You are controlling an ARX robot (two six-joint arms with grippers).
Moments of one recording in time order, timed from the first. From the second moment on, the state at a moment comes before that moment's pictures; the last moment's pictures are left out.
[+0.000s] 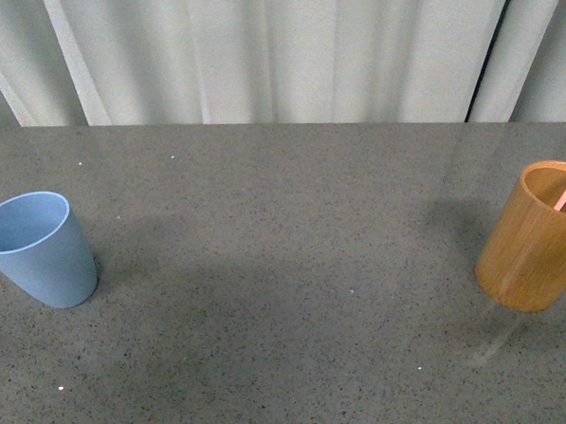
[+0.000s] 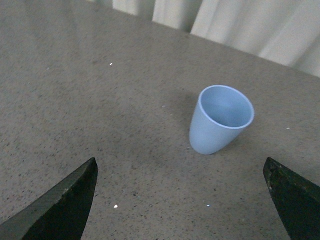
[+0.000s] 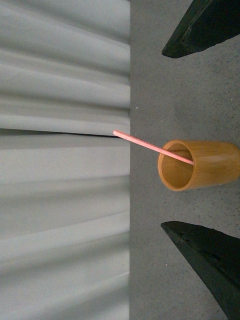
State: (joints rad) left arm -0.02 0.38 0.11 -0.11 -0.31 -0.25; right arm 0.00 0.00 0.02 0.00 0.00 0.00
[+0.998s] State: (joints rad) left arm 0.09 1.65 0.90 -0.19 -0.18 -0.31; right arm 0.00 0.00 0.02 0.00 0.00 0.00
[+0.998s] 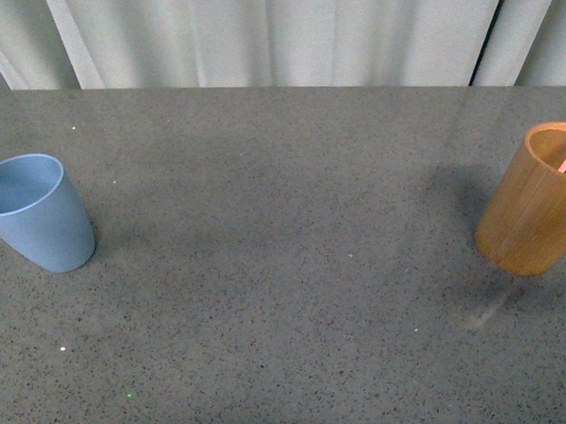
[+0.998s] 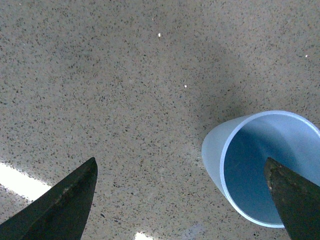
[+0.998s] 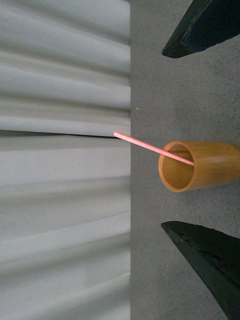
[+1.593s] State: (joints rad) left arm 0.08 1.83 0.95 -0.14 -0.23 -0.34; right arm 0.00 0.00 0.02 0.00 0.00 0.00
